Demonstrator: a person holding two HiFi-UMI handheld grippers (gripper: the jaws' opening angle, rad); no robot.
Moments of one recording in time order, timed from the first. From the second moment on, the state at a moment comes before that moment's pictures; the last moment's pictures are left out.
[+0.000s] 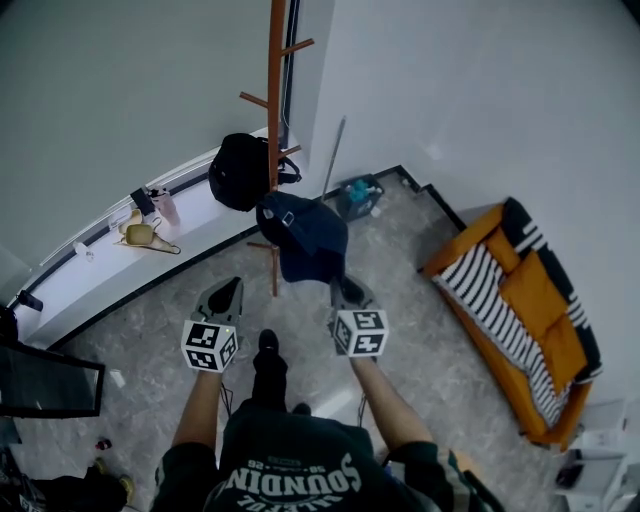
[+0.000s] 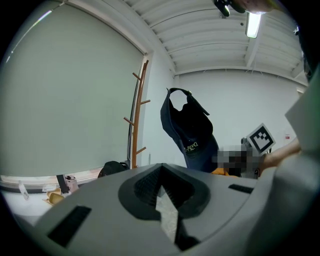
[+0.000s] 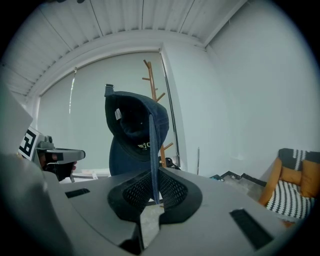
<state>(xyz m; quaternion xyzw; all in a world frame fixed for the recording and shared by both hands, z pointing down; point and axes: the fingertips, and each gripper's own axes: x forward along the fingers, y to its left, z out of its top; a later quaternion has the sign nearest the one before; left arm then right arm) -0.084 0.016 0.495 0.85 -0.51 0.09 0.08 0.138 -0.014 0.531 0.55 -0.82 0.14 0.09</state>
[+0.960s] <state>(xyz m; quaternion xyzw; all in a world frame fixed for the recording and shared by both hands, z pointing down) -0.111 -0.257 0.495 0.89 -0.44 0.10 0.08 0.111 -0.254 0.513 0.62 -0.77 0.14 0.07</state>
